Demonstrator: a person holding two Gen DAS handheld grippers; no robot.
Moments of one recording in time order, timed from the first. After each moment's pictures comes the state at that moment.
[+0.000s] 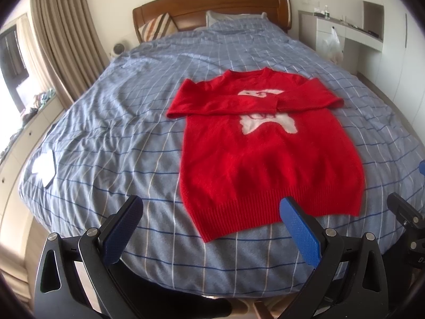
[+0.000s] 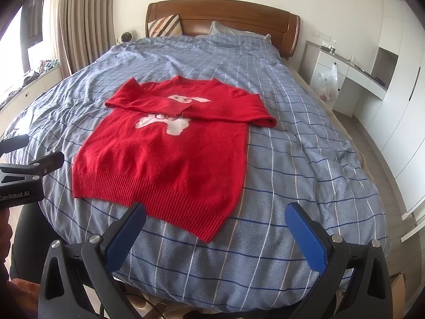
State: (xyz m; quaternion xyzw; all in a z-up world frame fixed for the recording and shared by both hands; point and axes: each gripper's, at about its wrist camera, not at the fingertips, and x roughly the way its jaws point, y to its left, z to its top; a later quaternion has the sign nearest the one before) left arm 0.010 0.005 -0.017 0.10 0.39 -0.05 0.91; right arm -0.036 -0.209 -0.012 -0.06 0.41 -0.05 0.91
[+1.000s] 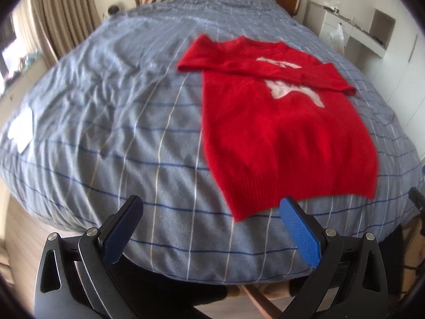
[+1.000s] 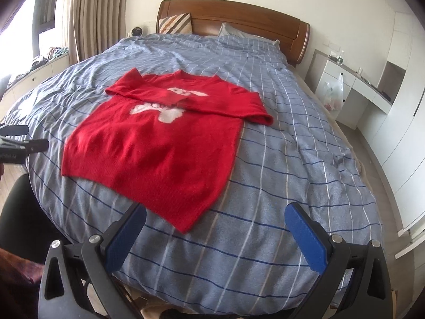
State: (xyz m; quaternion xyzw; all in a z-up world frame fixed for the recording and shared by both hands) left arm 0.048 0.090 -0.075 0.00 0.49 -0.09 0.87; right arm -0.048 -0.261 -0.043 -0.09 0.40 -0.01 0.91
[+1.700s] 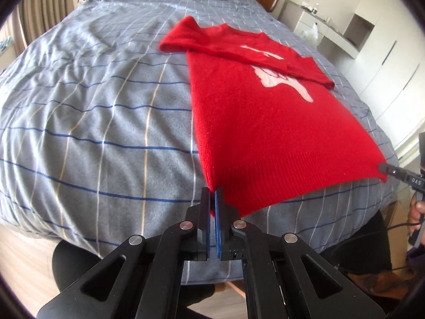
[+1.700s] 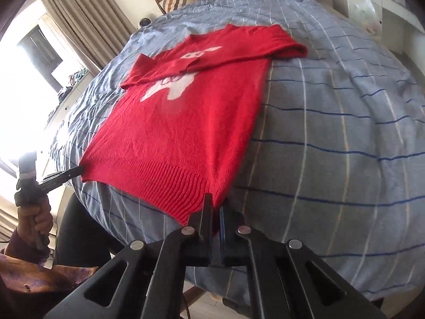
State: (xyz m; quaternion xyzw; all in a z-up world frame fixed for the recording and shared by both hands) left arm 0.047 0.099 -0.095 -0.01 0.49 -0.18 0.85; right arm -0.015 -0.292 -0.067 0.11 0.50 0.09 0.85
